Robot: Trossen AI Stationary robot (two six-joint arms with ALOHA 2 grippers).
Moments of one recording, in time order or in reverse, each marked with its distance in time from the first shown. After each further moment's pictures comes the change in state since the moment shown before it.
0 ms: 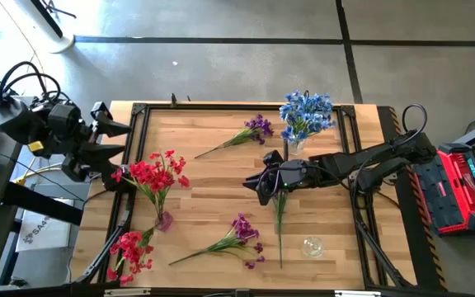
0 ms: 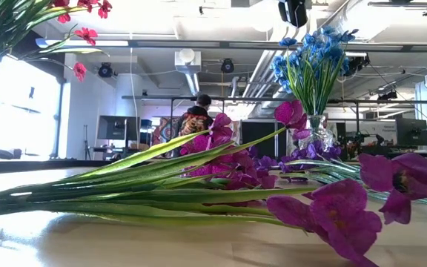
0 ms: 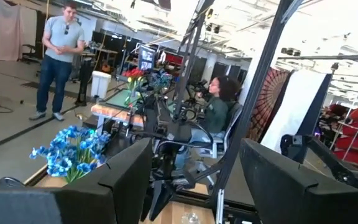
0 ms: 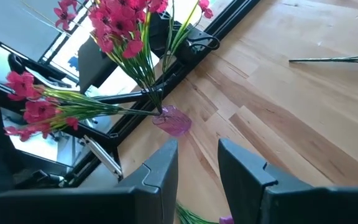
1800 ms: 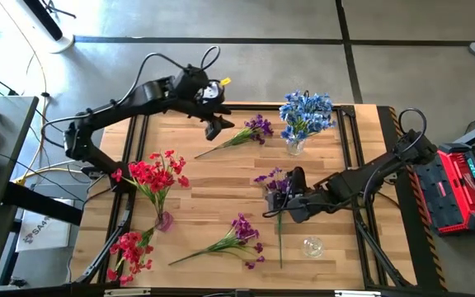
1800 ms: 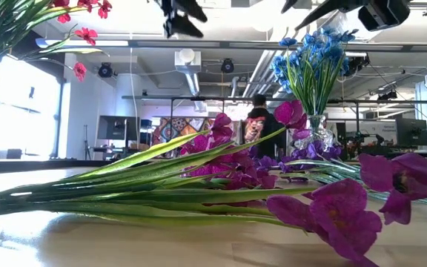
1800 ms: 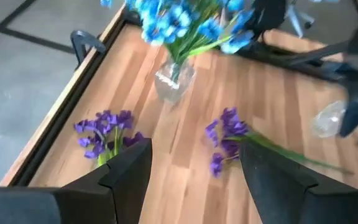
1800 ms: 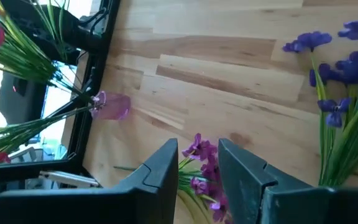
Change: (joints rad) left arm 1.321 0.707 0.164 -0.316 1.159 0.136; right arm 0.221 0.000 0.000 -0.431 0.233 0.763
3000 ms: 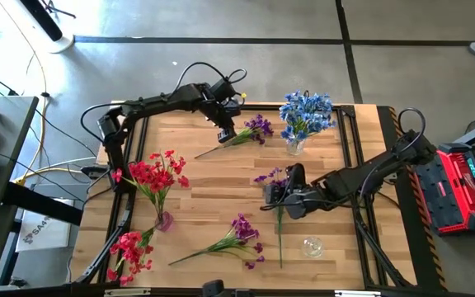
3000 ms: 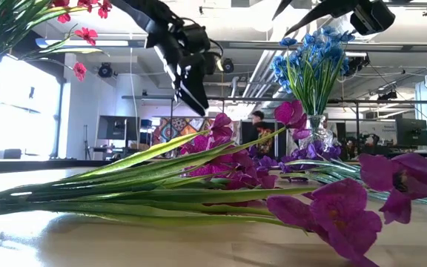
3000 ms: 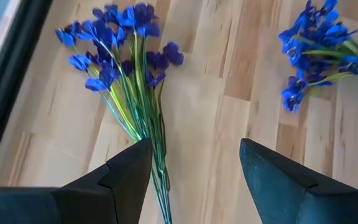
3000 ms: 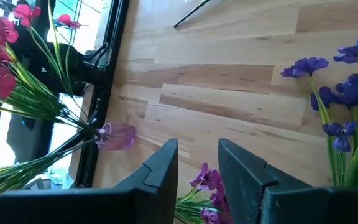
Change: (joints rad) left arm 0.121 0.343 -0.040 -0.030 0.051 0.219; right arm -0.029 0.010 0.000 0.017 0.082 0.045
